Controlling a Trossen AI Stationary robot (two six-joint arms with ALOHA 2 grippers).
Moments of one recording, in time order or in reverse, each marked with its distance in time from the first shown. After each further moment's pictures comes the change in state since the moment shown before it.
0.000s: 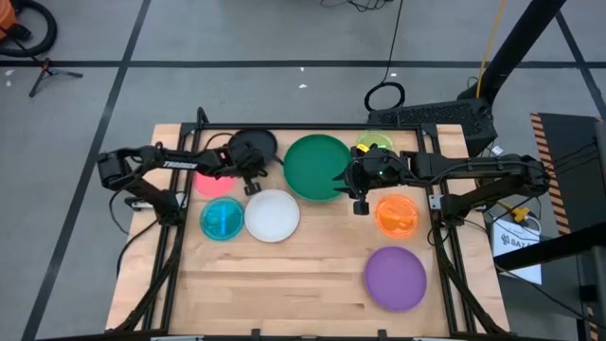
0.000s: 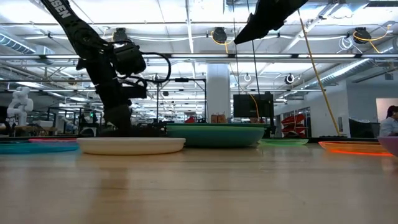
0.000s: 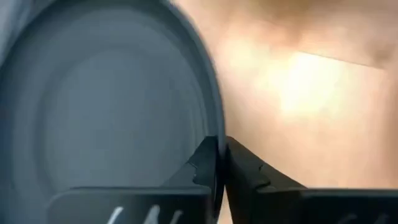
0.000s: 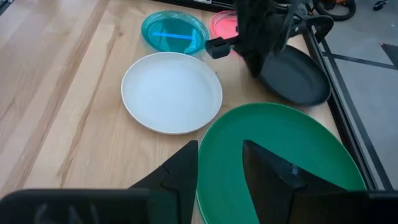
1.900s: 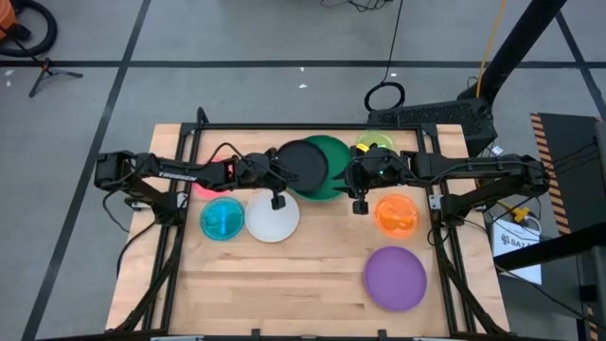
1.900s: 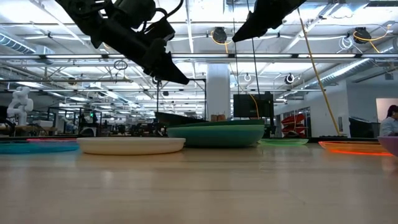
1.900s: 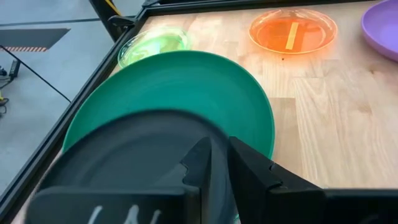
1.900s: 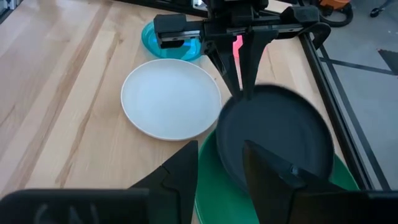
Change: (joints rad) left arm -0.296 -0.034 0.124 0.397 0.084 -0.094; right arm 0.000 0.000 0.000 0.024 -0.003 -0.003
